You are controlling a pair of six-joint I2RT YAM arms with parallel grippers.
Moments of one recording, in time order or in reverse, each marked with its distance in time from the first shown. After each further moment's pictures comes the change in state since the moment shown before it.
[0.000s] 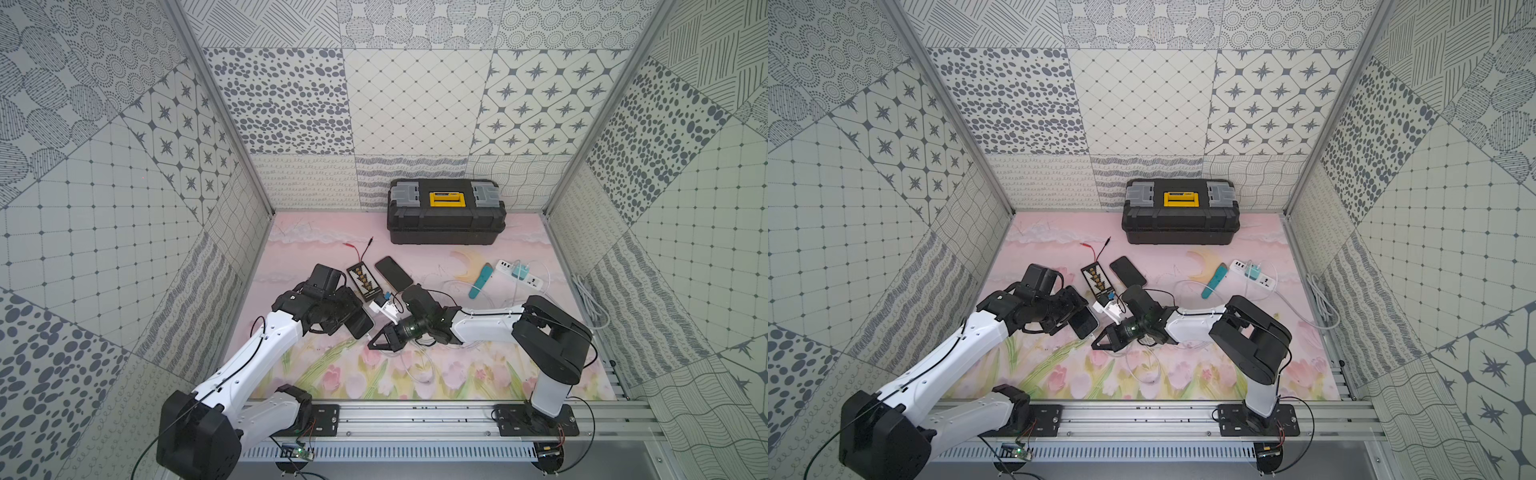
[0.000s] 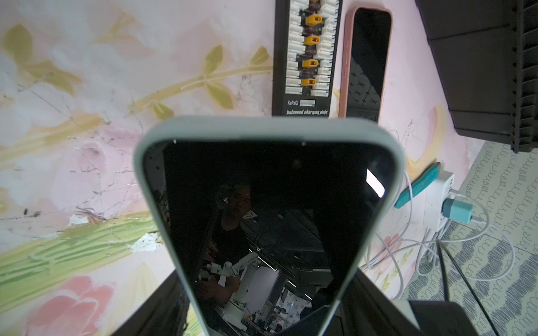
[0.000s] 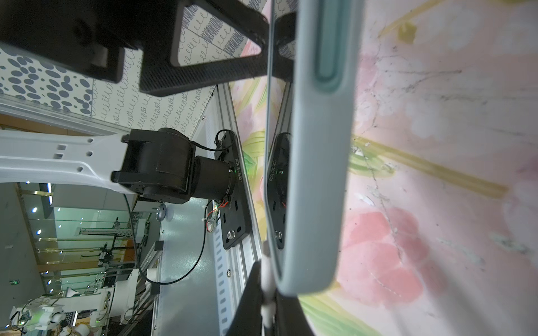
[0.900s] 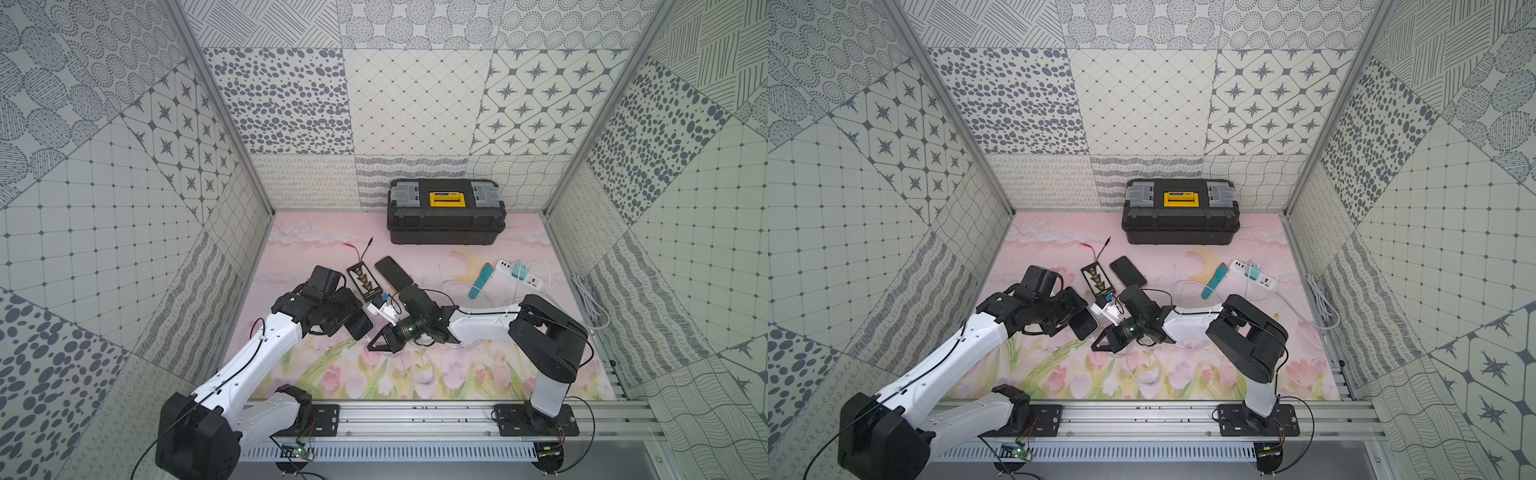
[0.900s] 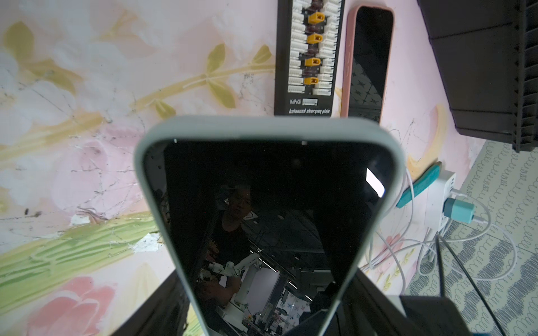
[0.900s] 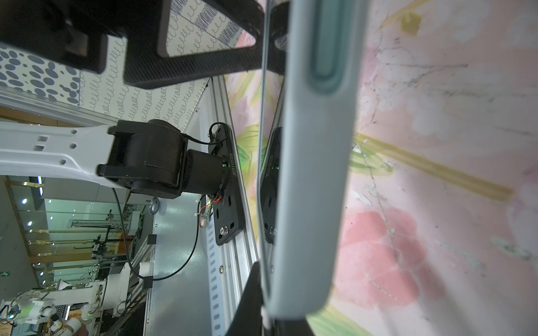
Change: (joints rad) left arm 0.000 -0.012 -0.016 0.007 -0.001 0.001; right arm 0.002 0.014 0.023 -0.042 0.000 -0.043
